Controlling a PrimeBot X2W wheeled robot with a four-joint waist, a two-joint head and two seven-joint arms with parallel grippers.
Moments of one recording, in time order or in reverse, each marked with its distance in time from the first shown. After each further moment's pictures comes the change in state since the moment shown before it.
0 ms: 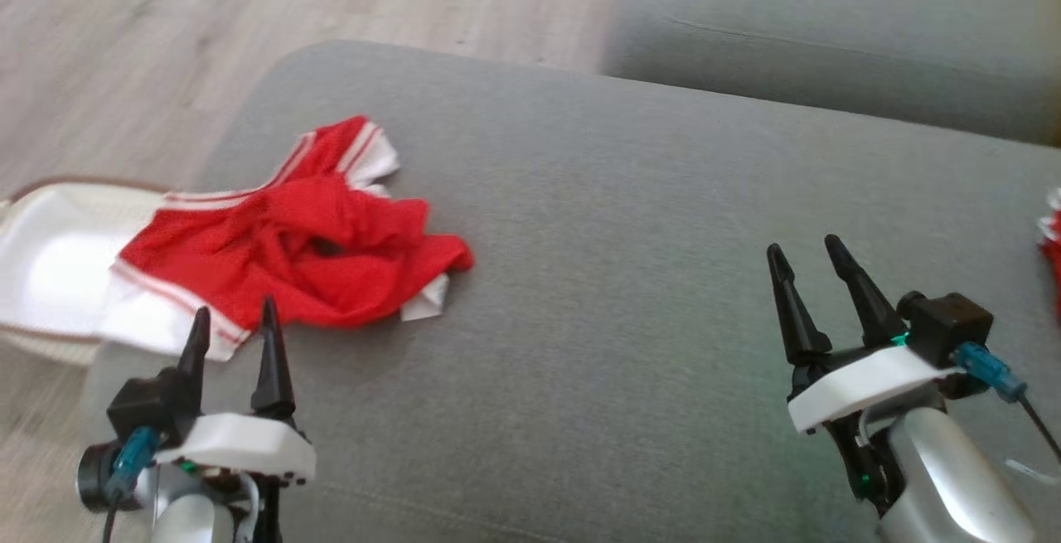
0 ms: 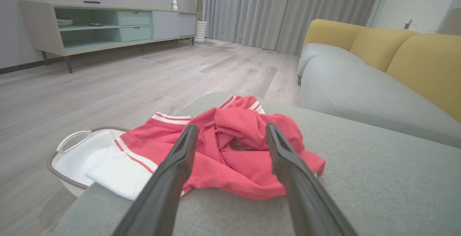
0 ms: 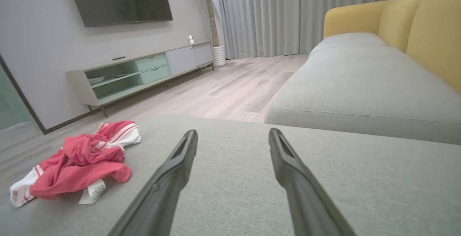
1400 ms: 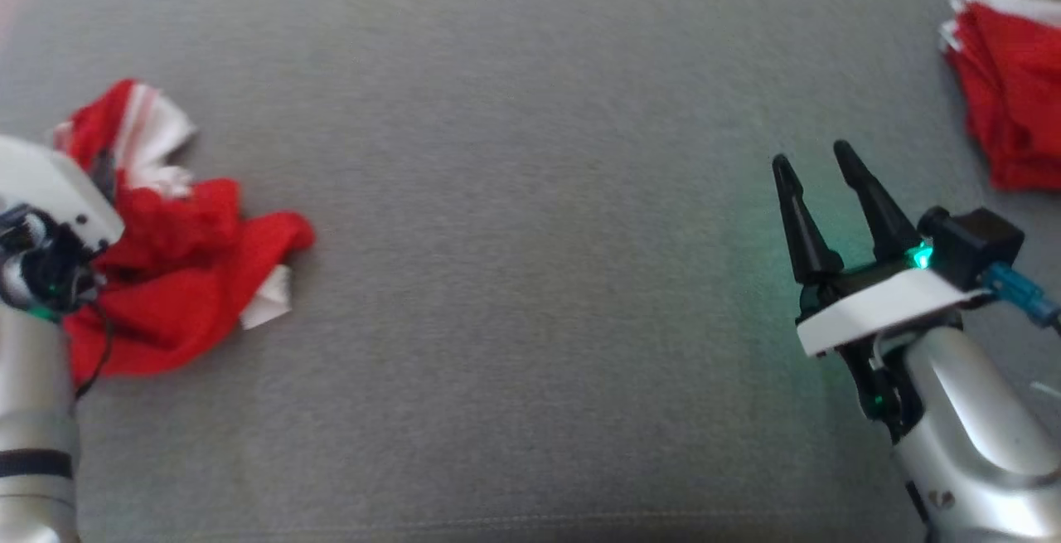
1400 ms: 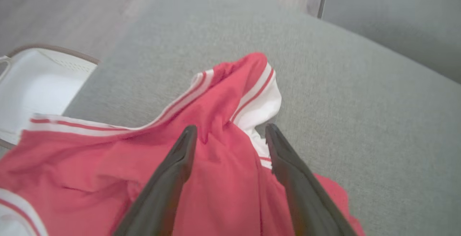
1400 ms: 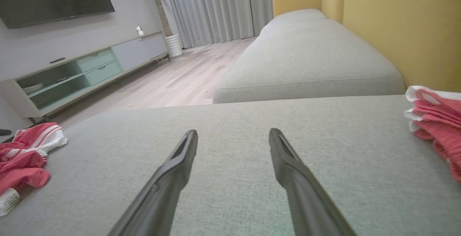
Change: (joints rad) left arm -0.648 0.246 0.125 0.502 -0.214 -0.017 0.670; right arm -0.133 -0.063 0.067 -0.060 0.065 0.000 0.011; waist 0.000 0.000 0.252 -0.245
